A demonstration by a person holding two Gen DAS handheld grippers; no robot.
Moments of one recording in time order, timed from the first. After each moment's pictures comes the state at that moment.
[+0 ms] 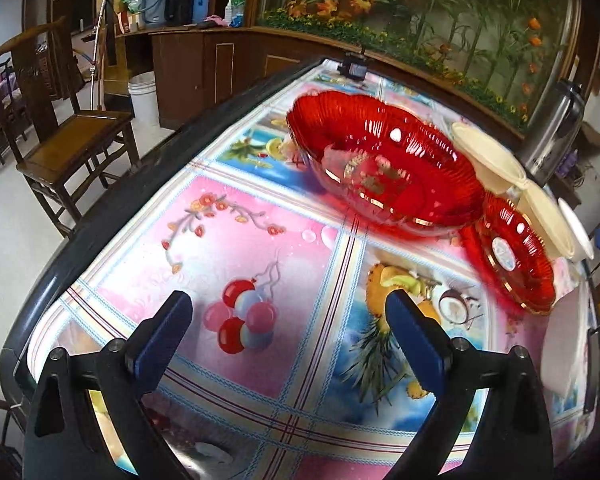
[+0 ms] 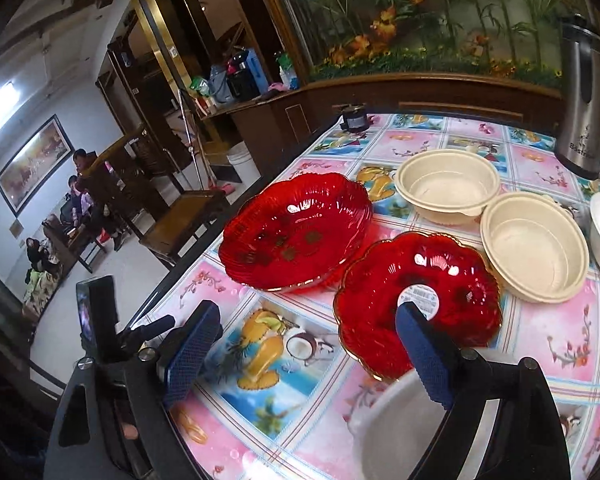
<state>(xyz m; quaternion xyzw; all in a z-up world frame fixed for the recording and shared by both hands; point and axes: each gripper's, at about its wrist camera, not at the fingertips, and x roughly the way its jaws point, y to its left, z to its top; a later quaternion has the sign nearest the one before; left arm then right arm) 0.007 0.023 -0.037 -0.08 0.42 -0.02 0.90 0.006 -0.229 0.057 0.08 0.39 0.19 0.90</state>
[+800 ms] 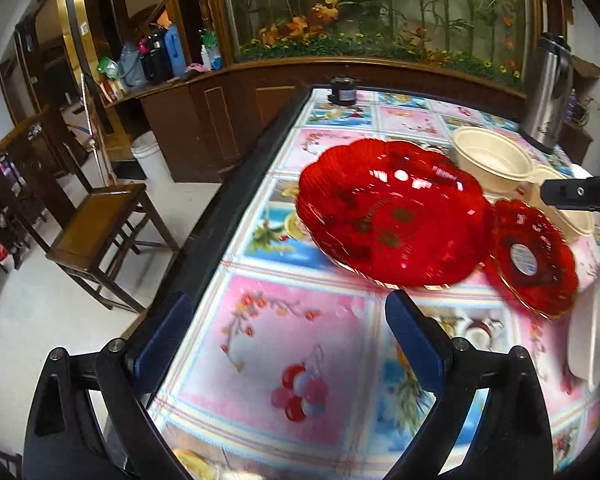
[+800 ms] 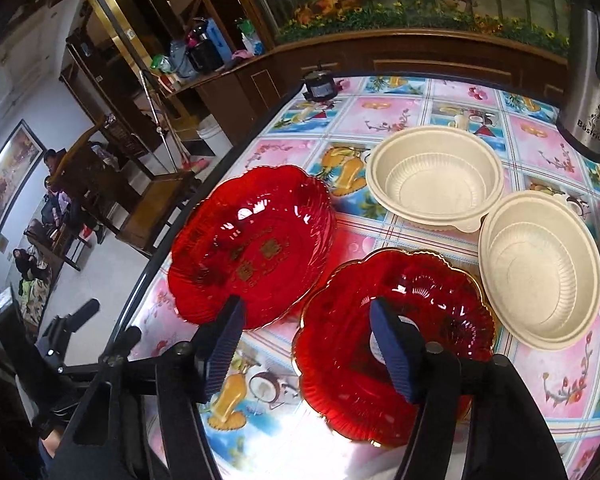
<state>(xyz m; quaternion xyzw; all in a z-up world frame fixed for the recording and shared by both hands) 0.043 0.019 0.009 0.06 0.39 -0.01 0.92 0.095 -0.241 0.037 0.10 0.47 0.15 0.86</state>
